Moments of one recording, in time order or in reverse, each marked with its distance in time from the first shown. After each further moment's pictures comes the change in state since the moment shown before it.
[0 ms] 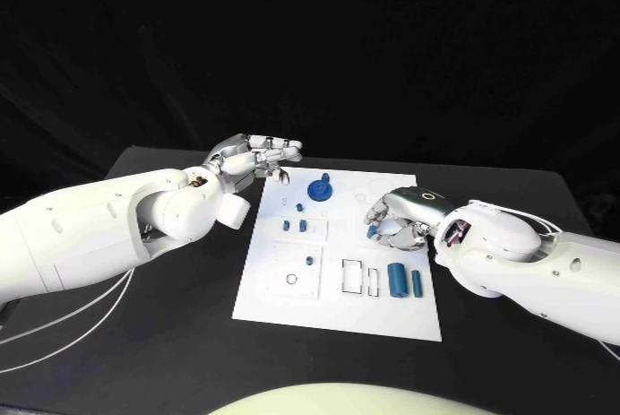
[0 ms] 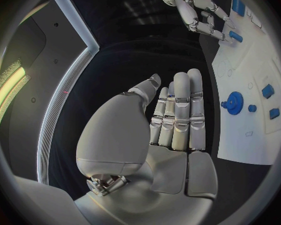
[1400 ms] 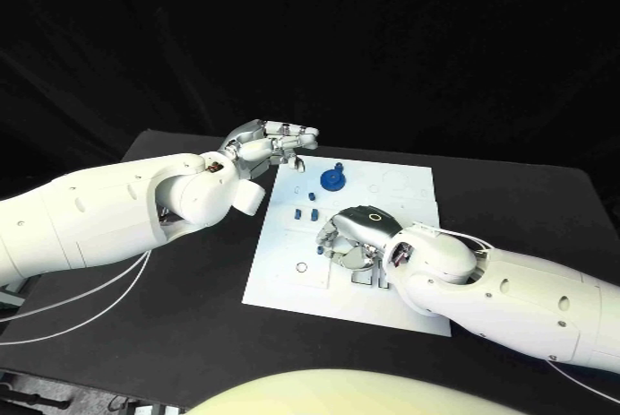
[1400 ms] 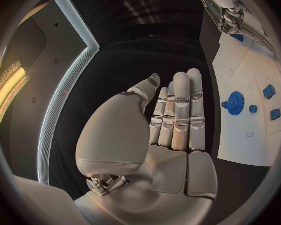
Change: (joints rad) left arm 0.000 0.008 0.000 0.001 0.000 -0.008 0.011; left_hand -0.004 -0.004 0.000 0.000 0.000 0.004 -0.004 0.000 0.000 0.000 0.000 0.000 0.000 0.000 0.000 0.000 0.000 0.000 0.000 0.000 0.000 0.000; right arm -0.095 0.222 -0.013 -0.040 -0.045 -0.031 -0.003; right_hand 0.026 0.026 0.047 -0.017 0.008 0.014 0.014 0.000 0.002 0.027 0.012 -0.040 -0.009 0.000 0.000 -0.009 0.000 0.000 0.000 -0.007 -0.012 -0.028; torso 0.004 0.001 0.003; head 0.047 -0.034
